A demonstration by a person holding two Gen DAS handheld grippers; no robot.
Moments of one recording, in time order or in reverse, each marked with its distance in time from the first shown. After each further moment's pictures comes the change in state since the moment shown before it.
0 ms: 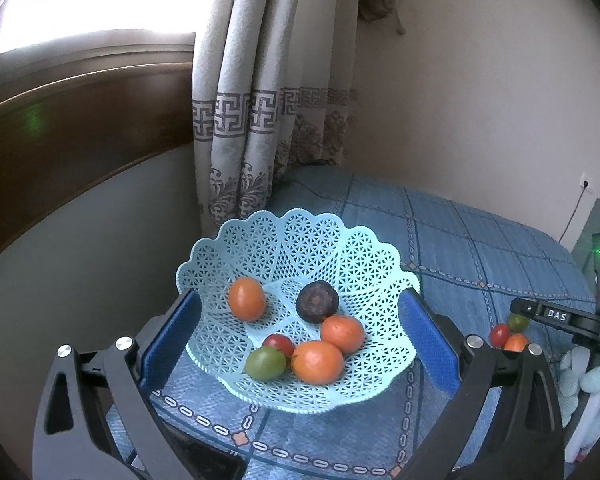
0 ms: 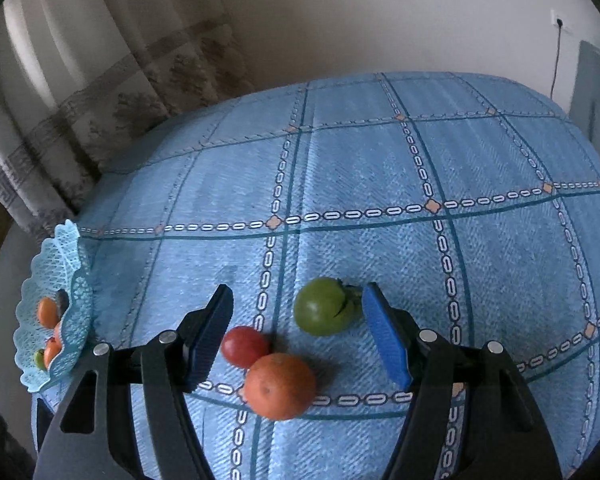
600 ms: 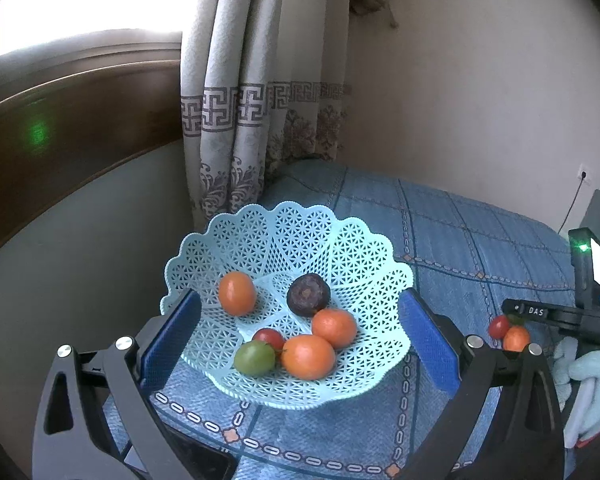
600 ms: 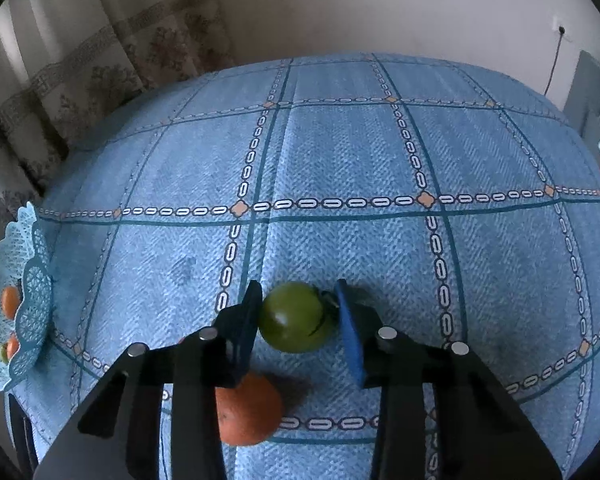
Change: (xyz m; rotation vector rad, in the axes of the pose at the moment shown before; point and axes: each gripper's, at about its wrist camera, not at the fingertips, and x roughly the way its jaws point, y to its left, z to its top) left arm 0.002 -0.009 -0.004 0.027 0.012 -0.003; right arm 0.029 -0.001 0.005 -0.039 0.067 -0.081
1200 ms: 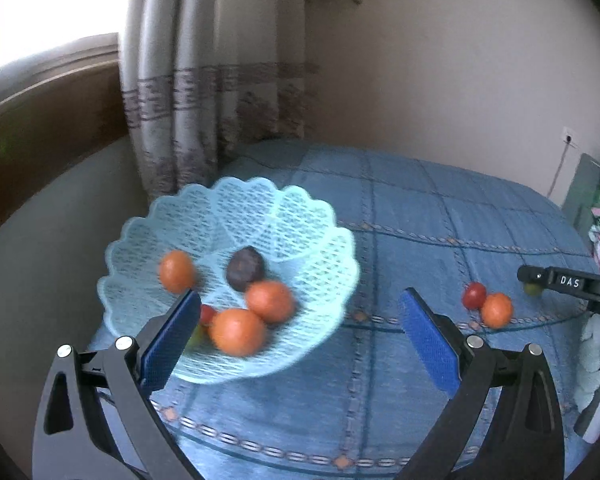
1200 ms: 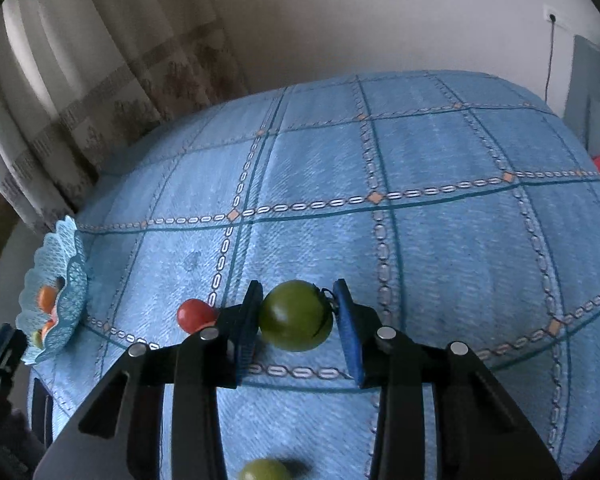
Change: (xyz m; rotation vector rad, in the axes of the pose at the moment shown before) left arm 0.009 -0.060 -0.019 0.099 0.070 -0.066; right arm -0.061 -0.059 -0.033 0.054 -0.088 0.109
